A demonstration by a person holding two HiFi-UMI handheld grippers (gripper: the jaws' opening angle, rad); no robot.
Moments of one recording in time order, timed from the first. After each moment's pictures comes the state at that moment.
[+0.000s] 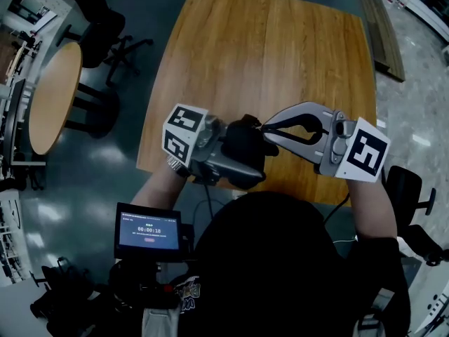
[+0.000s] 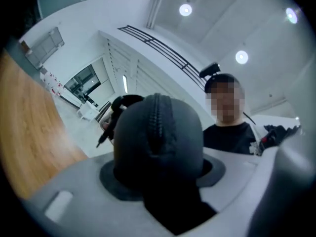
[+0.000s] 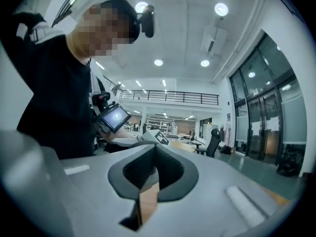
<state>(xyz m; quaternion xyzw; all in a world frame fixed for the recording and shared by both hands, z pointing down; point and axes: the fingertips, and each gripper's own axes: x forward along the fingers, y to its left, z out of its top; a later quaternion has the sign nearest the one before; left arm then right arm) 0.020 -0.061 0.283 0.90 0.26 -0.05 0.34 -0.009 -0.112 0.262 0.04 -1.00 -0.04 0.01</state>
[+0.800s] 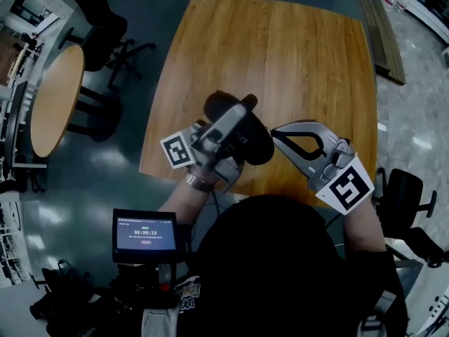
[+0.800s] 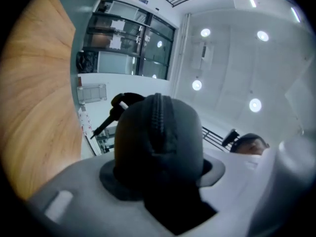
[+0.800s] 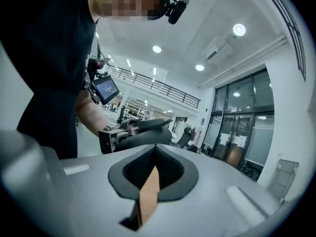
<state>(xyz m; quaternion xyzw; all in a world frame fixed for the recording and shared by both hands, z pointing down) -0.029 -0.186 0.285 0.79 -0.03 -0.38 0.48 0.009 -0.119 0.312 0.20 -0.96 -0.15 0.11</state>
